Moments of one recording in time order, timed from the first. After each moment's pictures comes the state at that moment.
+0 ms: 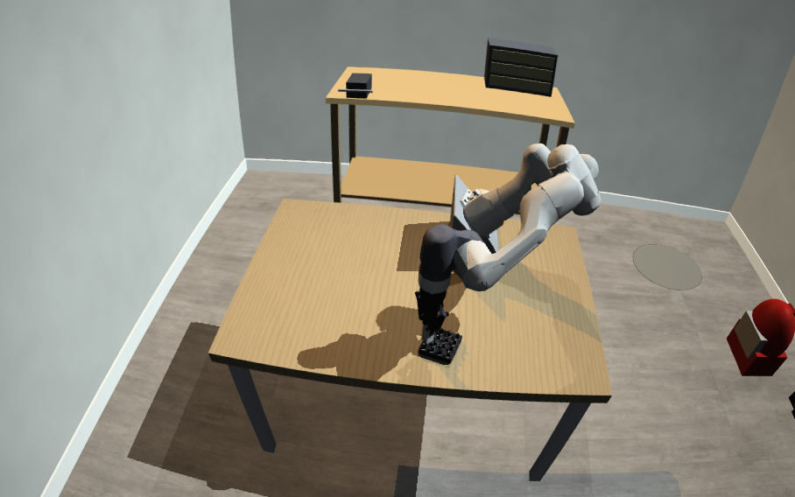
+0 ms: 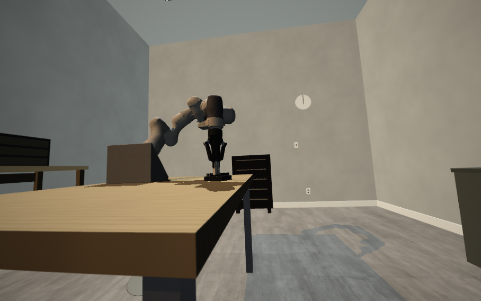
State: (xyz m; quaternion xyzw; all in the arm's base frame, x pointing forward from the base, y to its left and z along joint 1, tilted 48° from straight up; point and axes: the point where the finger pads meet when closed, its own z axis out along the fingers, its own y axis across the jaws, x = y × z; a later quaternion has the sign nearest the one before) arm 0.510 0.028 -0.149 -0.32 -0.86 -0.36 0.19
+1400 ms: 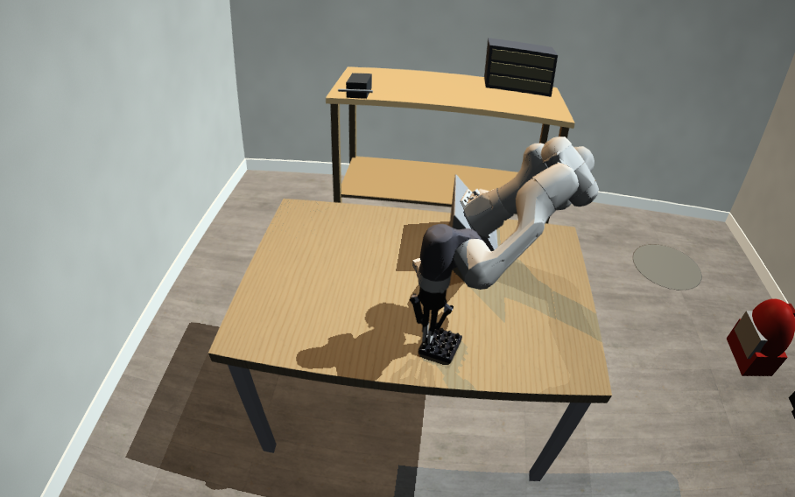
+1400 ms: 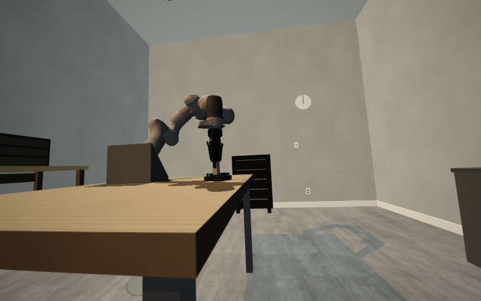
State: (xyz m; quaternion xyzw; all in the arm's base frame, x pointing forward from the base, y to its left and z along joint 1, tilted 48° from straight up) arm 0.510 0.028 -0.149 -0.09 -0.91 -0.40 0.09
